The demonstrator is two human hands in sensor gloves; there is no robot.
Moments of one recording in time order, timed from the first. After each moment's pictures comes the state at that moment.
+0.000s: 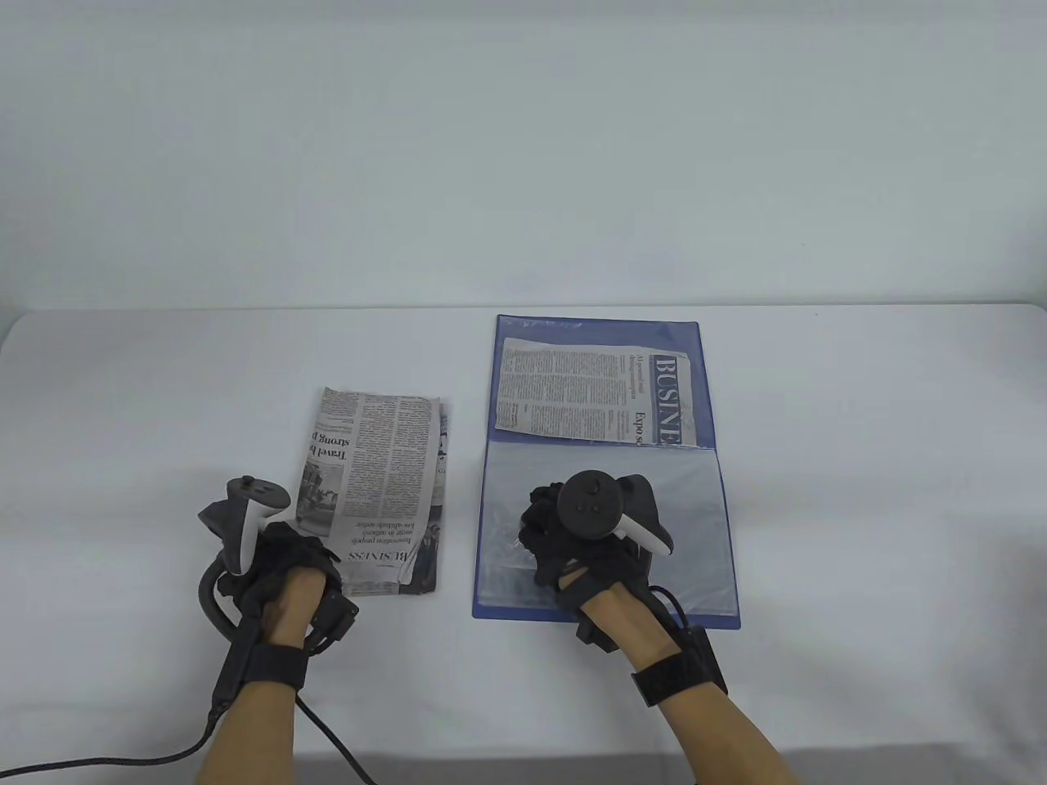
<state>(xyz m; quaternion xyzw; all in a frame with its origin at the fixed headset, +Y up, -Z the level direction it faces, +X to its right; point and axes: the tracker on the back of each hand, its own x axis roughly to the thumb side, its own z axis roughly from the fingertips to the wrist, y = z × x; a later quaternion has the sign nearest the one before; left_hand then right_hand) -0.318 -0.757 -0.362 -0.24 0.41 0.20 0.86 0.060 -0.749 -0.383 0.23 0.12 0.93 0.27</state>
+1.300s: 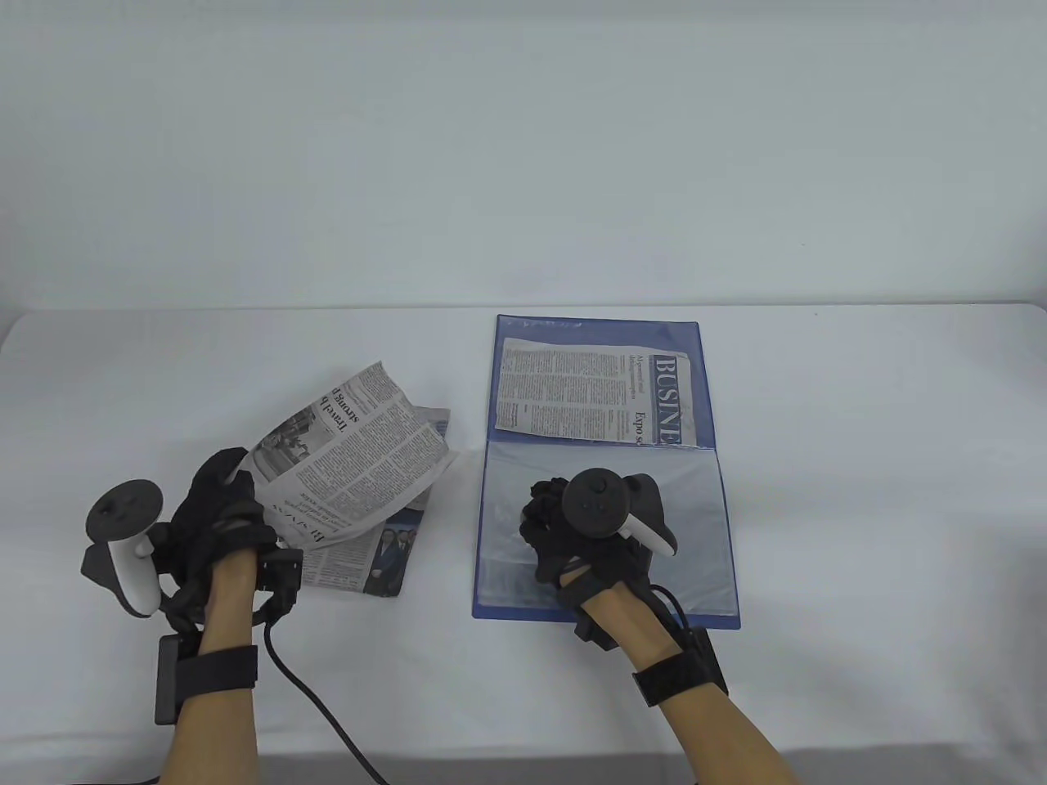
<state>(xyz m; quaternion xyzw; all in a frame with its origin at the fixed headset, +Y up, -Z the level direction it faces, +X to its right) -0.374 -0.702 -0.333 -0.03 0.31 0.56 0.77 0.062 -0.747 -0.385 0.22 0.10 0.92 0.29</state>
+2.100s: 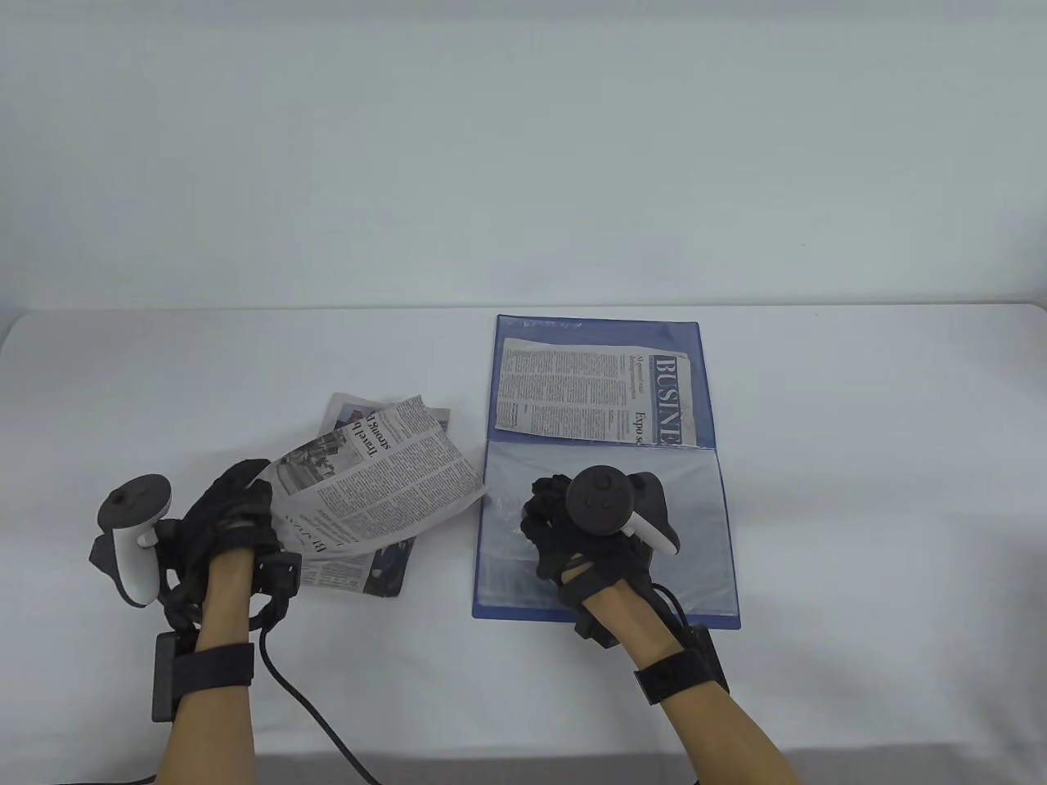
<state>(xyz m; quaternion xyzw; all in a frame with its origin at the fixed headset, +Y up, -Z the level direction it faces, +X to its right) -0.371 -0.710 -0.341 -0.10 0.29 0.58 0.76 0.065 -0.746 -0.387 0.22 0.10 0.92 0.31</state>
